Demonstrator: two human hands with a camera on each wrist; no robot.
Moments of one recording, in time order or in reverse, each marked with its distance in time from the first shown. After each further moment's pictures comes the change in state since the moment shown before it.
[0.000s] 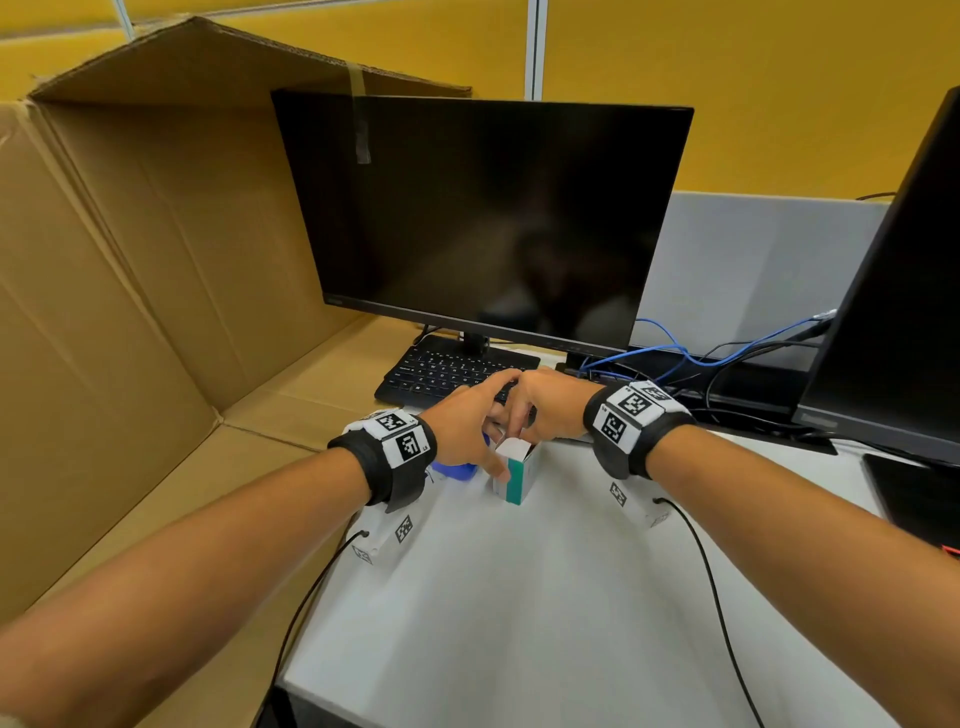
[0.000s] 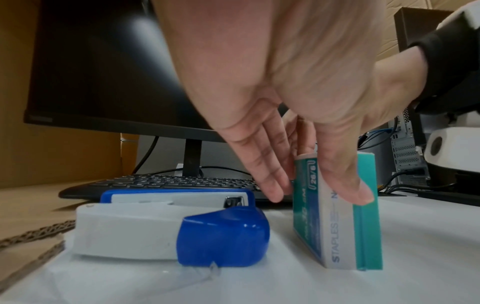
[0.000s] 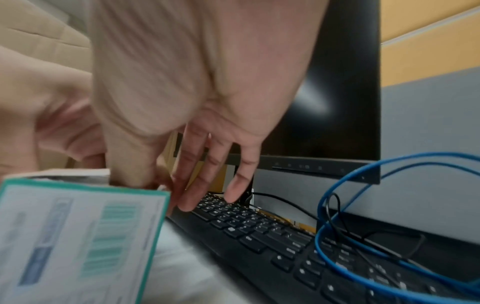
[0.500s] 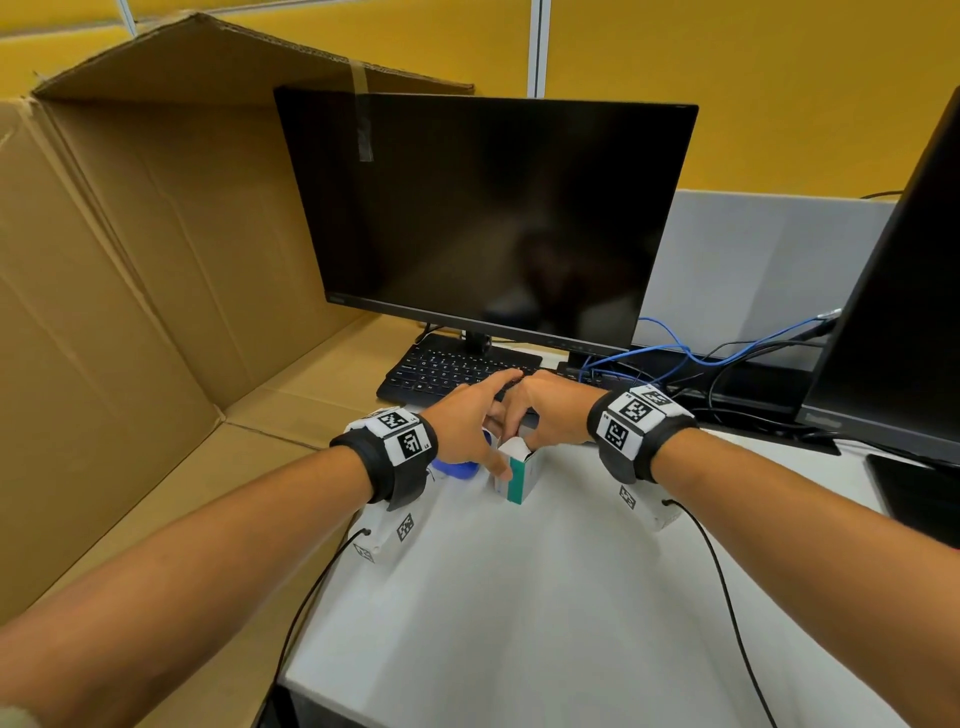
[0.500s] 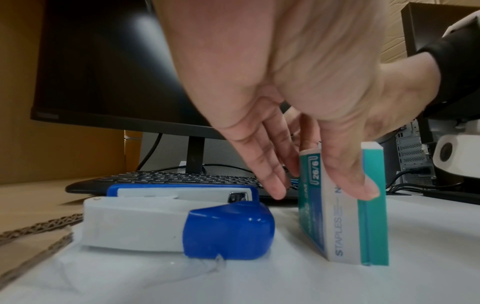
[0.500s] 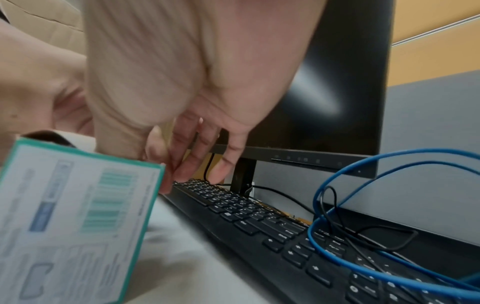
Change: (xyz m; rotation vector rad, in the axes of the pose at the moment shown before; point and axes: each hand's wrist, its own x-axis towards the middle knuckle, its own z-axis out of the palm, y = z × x) left_hand -0.002 0.001 -0.001 -0.014 0.025 -0.019; right_hand 0.002 0.006 0.009 0.004 0.001 -0.014
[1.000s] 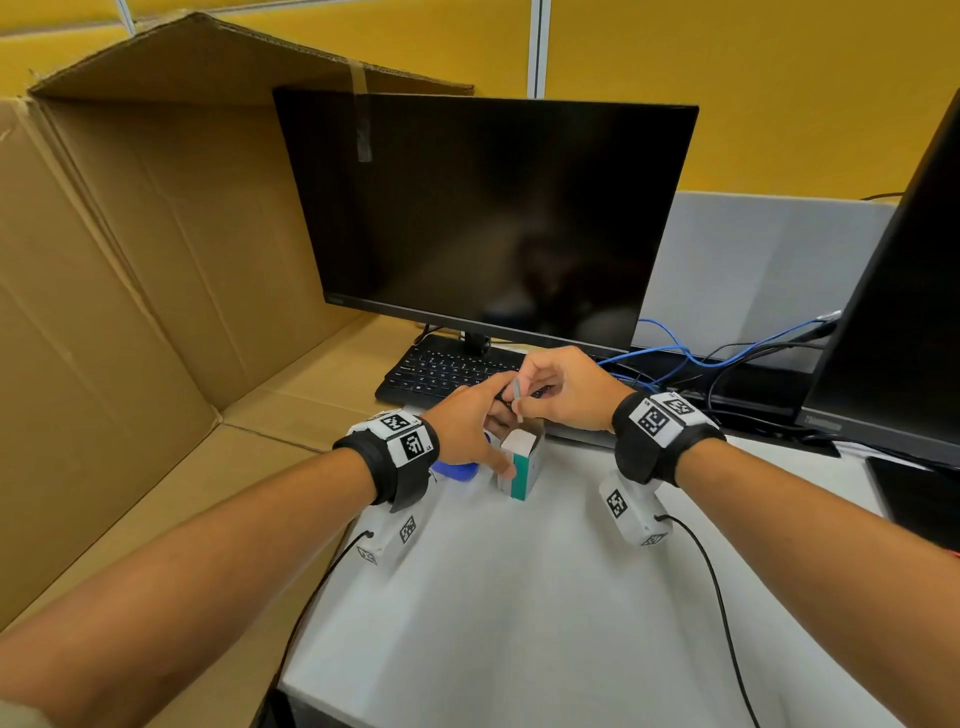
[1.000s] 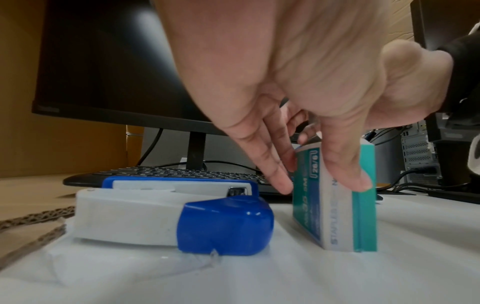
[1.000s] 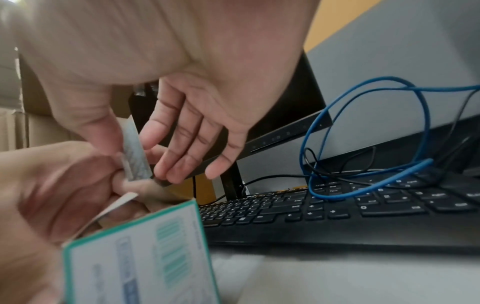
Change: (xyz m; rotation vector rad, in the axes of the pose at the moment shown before) left_hand 0.006 -0.004 0.002 -0.083 -0.001 0.030; right_hand -0.010 0.016 -0.002 0.584 0.426 -0.008
